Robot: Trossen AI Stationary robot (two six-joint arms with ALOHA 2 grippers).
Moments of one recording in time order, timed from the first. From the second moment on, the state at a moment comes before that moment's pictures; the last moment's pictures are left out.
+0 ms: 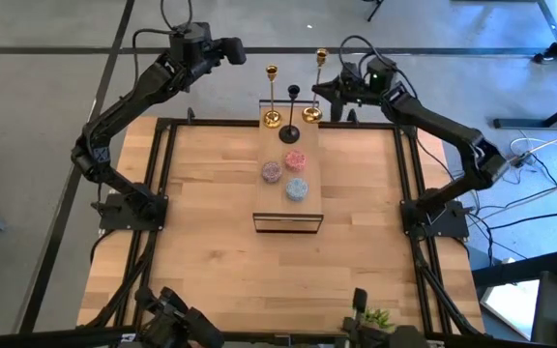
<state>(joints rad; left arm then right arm) 0.82 1.49 1.63 -0.36 -0.30 -0.48 -0.82 1.49 1.18 0.12 -0.55 -0.01</state>
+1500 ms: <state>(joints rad) 0.82 1.49 1.63 -0.37 -0.18 -0.44 -0.74 1.61 1.18 0.20 -0.36 -0.09</state>
